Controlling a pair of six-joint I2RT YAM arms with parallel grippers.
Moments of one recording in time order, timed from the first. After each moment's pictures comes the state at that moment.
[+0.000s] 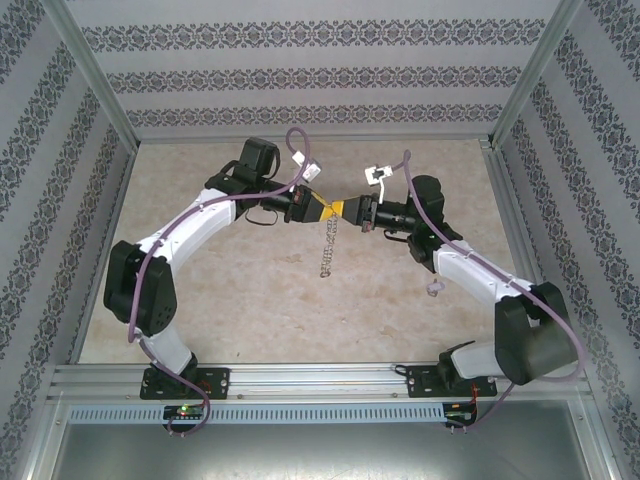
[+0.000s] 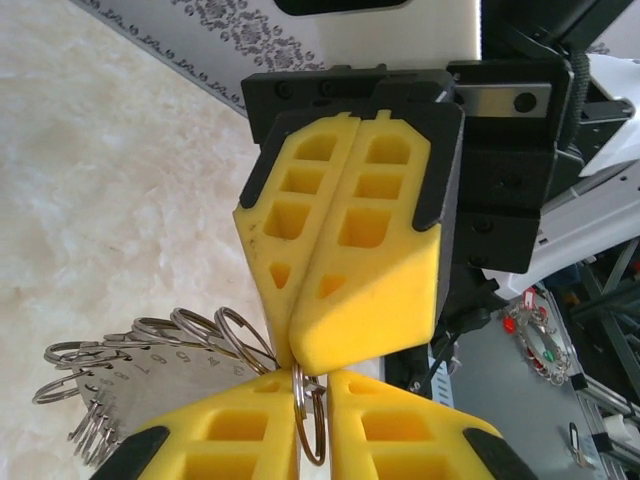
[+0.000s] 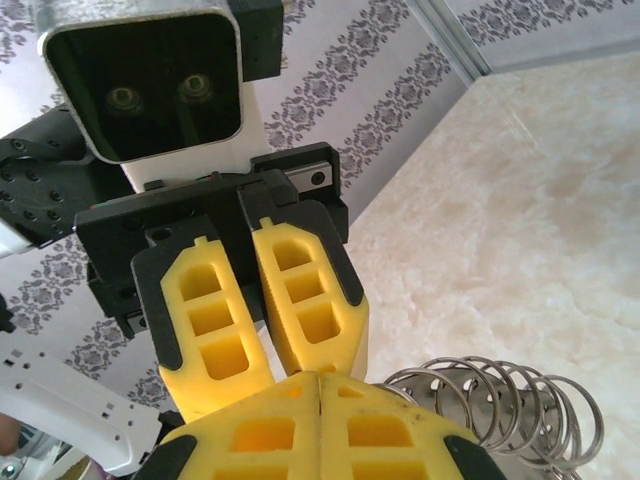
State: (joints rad) left arm -0.42 1.72 1.42 -0.43 1.11 0.03; right arm 0.35 1.39 0.80 0.46 -0.92 0.68
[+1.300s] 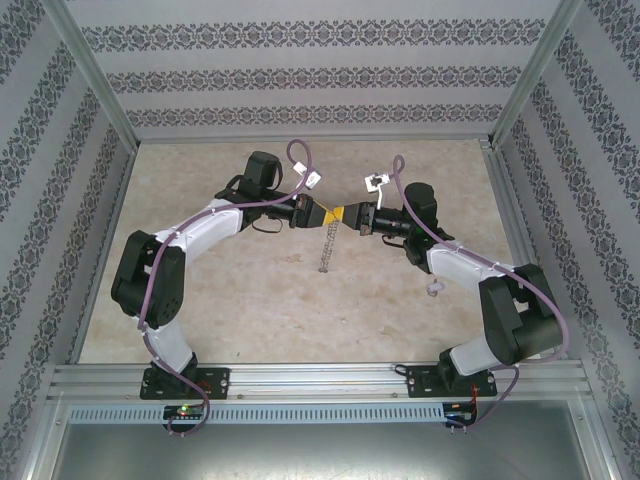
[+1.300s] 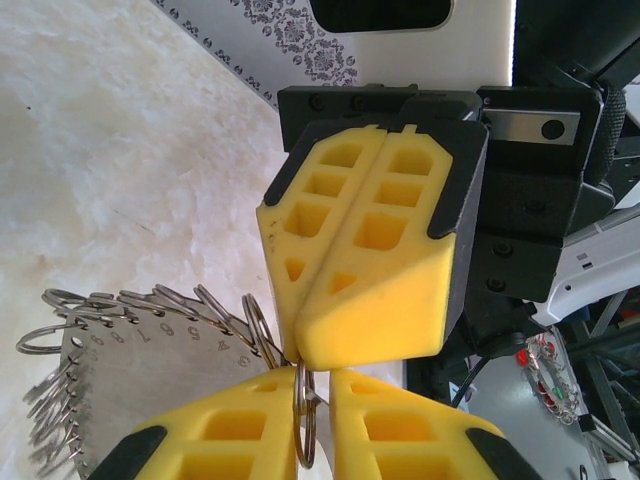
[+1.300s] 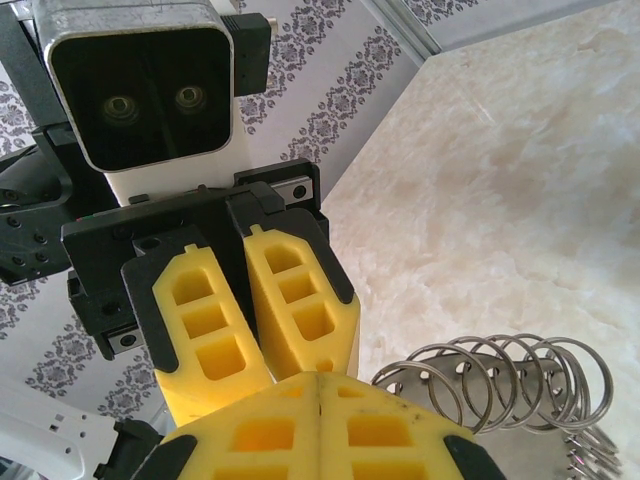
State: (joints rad) left arm -0.41 1.77 1.28 -0.14 1.09 -0.14; right arm 0.32 1.48 0.74 0.55 -0.89 0.68
